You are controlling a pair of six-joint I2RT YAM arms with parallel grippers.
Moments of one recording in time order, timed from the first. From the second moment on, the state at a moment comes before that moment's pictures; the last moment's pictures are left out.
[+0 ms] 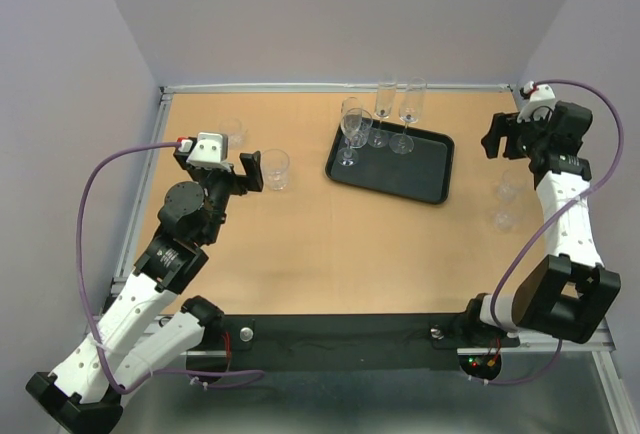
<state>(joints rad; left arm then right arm) -0.57 0.66 0.78 -0.06 -0.40 -0.04 -0.33 1.30 1.16 -0.35 -0.45 -0.23</state>
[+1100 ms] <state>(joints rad) -0.57 0.64 0.78 -0.05 -0.36 -0.04 -0.61 1.60 1.11 -0.36 -0.30 -0.12</state>
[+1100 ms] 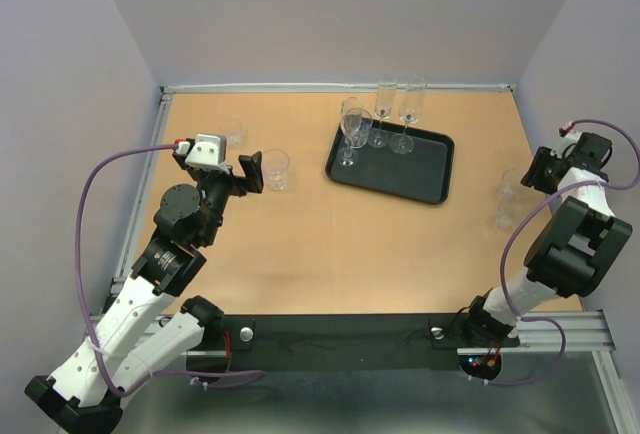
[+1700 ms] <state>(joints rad) -0.57 0.64 0.78 -0.05 -0.36 -0.04 -0.62 1.71 1.14 -0.37 -0.33 -0.11</state>
